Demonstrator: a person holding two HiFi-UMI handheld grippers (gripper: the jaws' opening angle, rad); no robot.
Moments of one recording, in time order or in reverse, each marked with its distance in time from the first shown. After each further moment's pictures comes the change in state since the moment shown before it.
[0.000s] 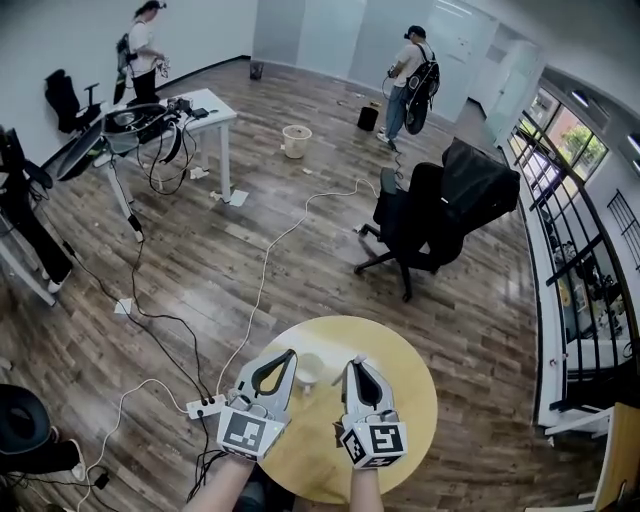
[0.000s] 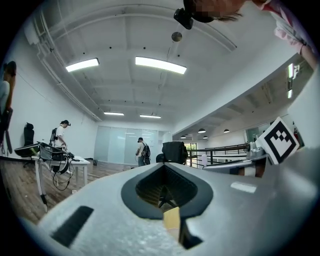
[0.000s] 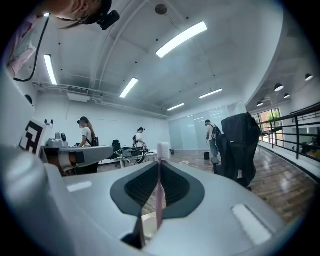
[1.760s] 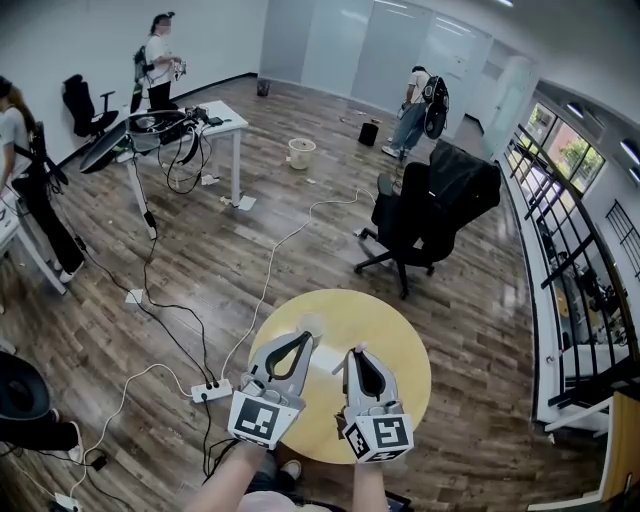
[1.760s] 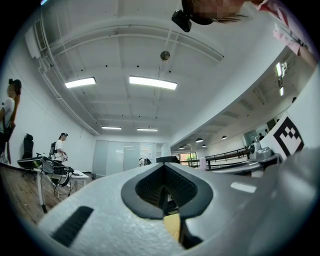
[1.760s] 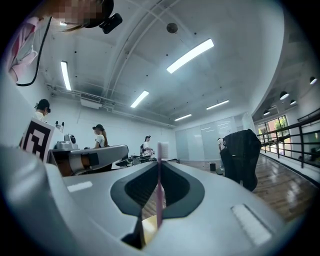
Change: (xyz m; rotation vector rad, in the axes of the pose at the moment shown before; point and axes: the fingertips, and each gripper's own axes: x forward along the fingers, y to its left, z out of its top) left arm -0.097 -0.093 0.070 0.057 -0.169 -0.009; right arm -0.132 0.068 0.037 -0.063 -0.119 0.081
